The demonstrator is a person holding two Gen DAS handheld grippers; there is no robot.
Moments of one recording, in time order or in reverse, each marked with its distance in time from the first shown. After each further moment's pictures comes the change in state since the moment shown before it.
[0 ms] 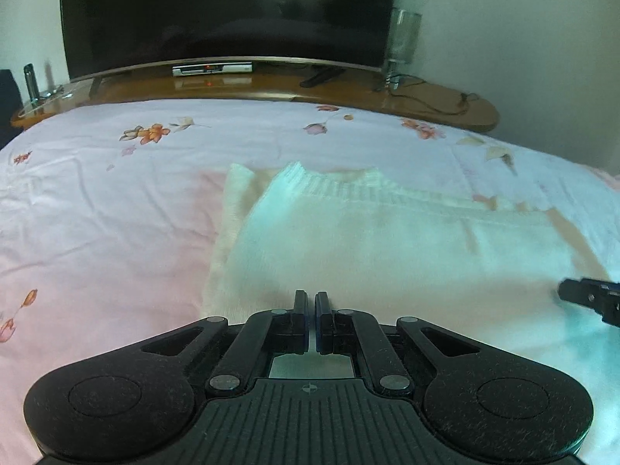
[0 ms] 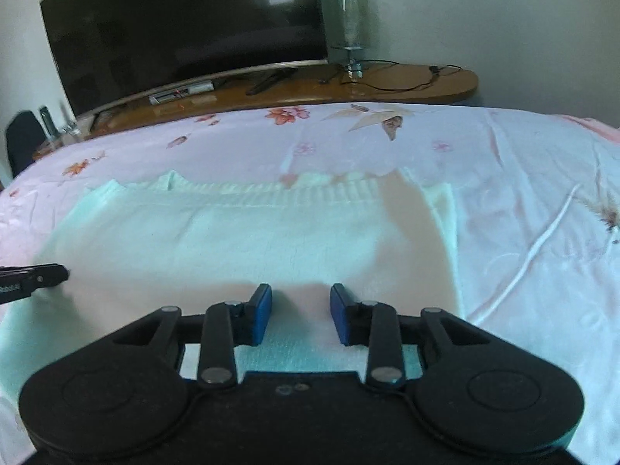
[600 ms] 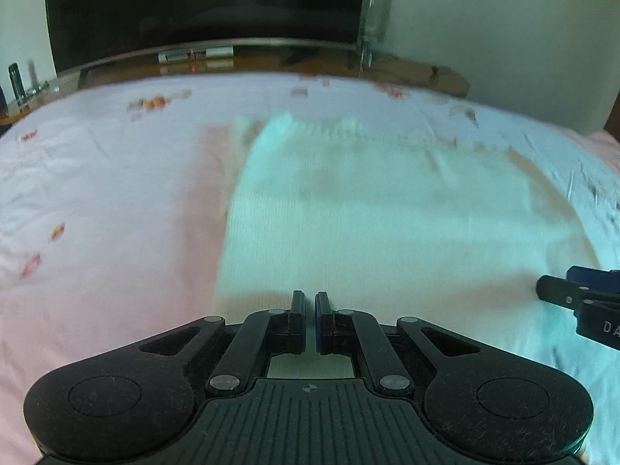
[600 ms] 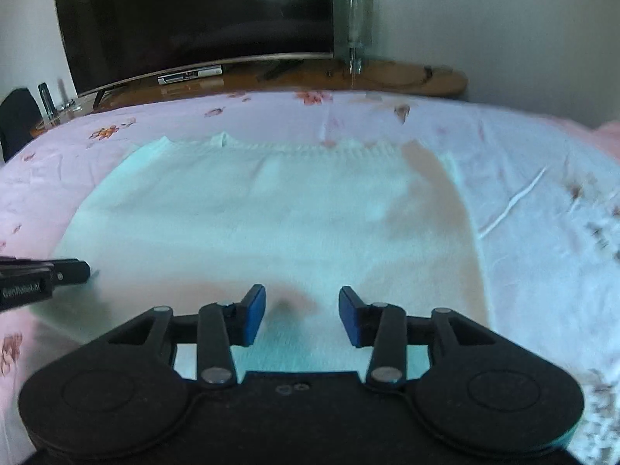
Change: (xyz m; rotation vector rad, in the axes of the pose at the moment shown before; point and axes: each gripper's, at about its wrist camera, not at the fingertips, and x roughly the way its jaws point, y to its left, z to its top) left arm -0.047 0.018 -0.059 0.064 0.062 -0.046; right arm -0.063 0.064 -0.060 -0.068 0.011 -0.097
